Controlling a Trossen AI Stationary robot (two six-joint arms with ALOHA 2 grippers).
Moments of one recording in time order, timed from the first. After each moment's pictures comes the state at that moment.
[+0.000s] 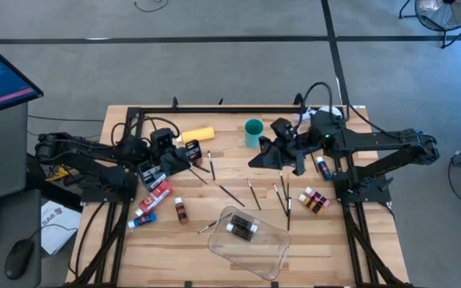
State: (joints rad) left arm 0.01 1.24 0.63 1.42 0.42 -0.87; right arm 0.01 1.26 1.15 0.30 -0.42 0.86
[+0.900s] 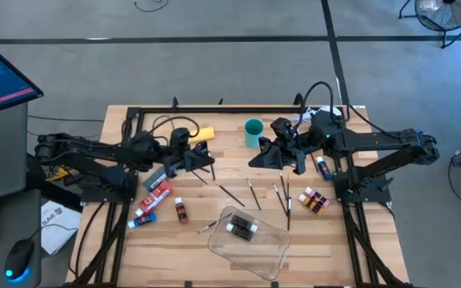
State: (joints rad) left arm 0.08 1.24 0.63 1.05 0.30 -0.90; right arm 0.01 1.26 1.15 0.29 -0.42 0.88
